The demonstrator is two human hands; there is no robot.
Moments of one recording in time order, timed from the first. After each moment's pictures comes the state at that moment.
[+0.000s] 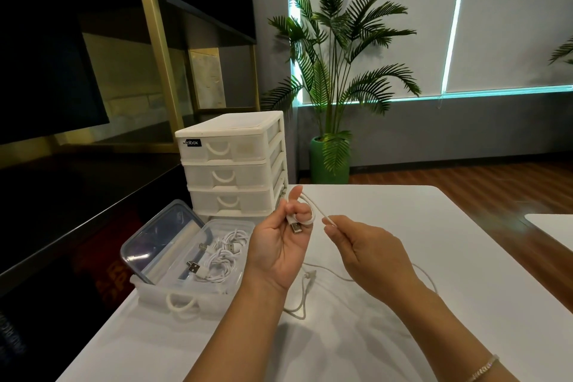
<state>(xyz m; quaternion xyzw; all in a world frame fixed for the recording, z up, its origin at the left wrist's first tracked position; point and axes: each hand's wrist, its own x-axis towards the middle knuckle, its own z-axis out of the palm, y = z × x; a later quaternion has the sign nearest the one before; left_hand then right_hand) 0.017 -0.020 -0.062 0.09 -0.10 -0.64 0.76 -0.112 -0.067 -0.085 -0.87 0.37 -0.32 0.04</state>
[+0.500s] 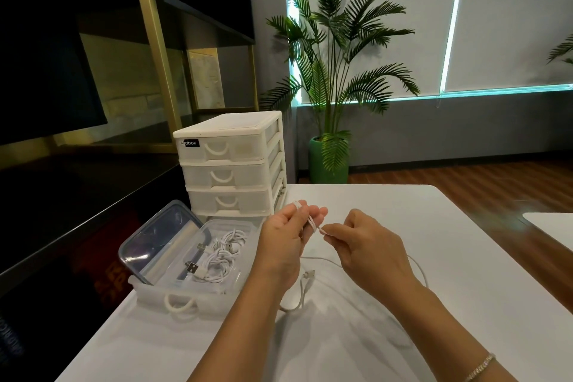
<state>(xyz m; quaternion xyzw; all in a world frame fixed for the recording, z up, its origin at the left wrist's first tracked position) 0.006 -0.025 -0.067 0.44 -0.30 -0.43 0.73 -0.109 -0.073 -0.094 -0.86 0.37 -0.35 -0.08</state>
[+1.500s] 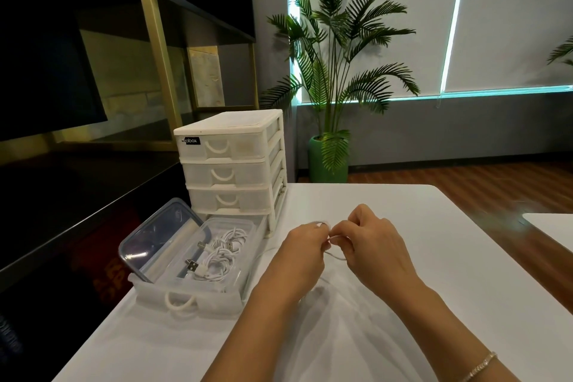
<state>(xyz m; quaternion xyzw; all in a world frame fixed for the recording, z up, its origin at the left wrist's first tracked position) 0.006 -0.034 -0.091 0.66 -0.68 -0.02 0.30 -0.111 -0.085 -0.105 -0.84 0.37 -0.40 -0.07</state>
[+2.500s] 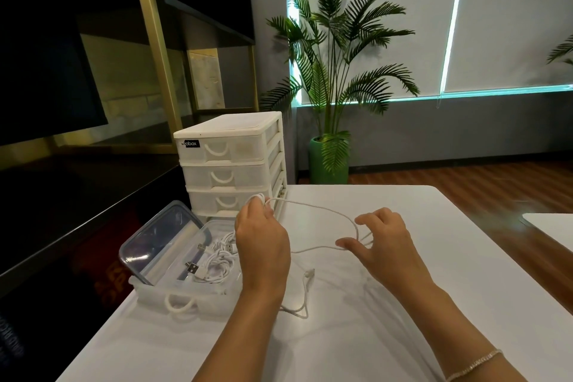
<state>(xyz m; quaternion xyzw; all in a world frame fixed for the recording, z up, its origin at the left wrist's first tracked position) 0.024 -0.027 -0.085 0.70 -0.40 0.13 0.58 -0.127 -0.096 -0.105 -0.80 0.47 -0.38 0.08</state>
